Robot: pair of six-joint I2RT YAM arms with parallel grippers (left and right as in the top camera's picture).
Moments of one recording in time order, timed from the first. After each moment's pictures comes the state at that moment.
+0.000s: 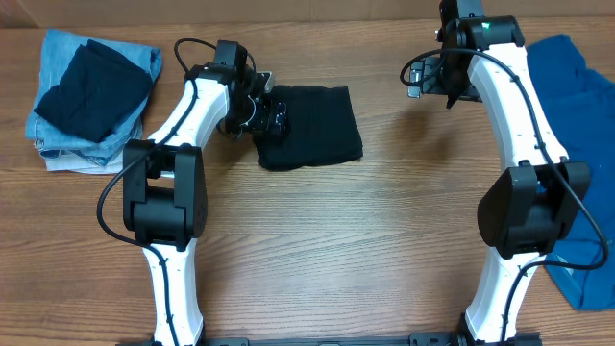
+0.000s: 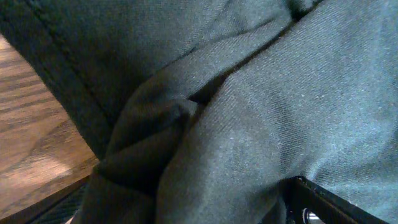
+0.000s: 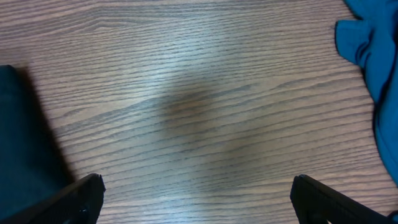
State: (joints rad) left arm -0.16 2.29 1.77 -0.84 0.37 -0.01; right arm 0.09 2.15 2.06 -1.23 0.10 0.20
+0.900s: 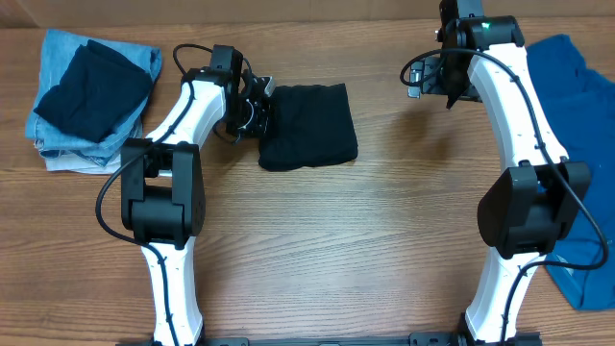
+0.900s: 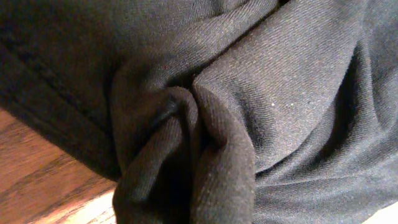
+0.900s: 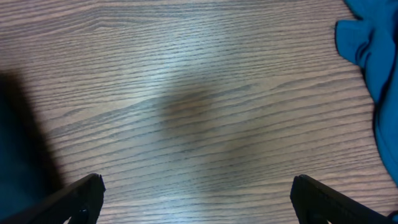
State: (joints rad) left arm -0.14 2.29 1.75 -0.84 0.46 0.03; right arm 0.09 2.15 2.06 -1.23 0.10 0.20
